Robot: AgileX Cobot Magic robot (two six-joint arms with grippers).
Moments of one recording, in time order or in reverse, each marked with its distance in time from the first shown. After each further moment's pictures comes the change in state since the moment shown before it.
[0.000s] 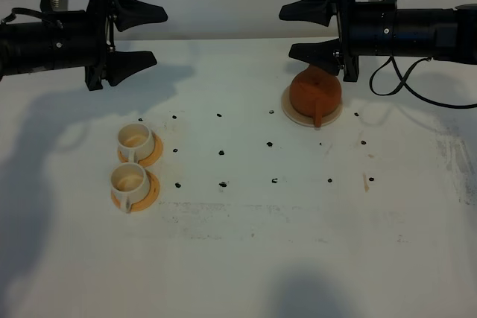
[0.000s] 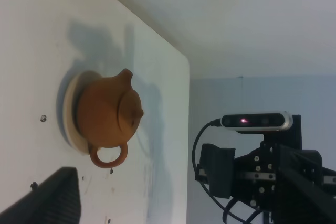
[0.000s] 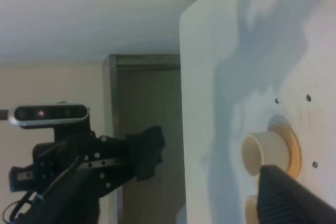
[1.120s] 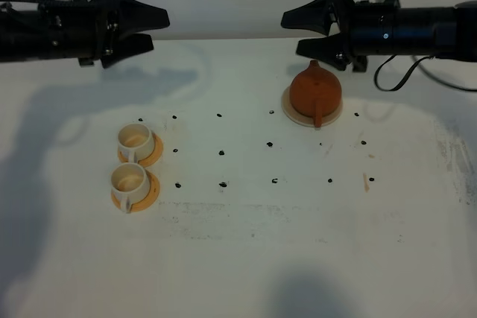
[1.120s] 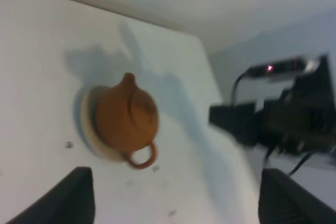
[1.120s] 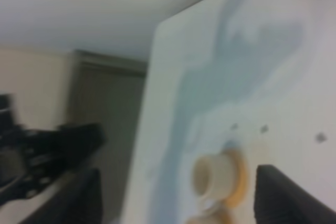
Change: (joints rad) left arm 0.001 -0.025 -0.061 0.115 0.039 0.284; right arm 0.000 -0.028 0.000 -0.065 -0.095 -0.204
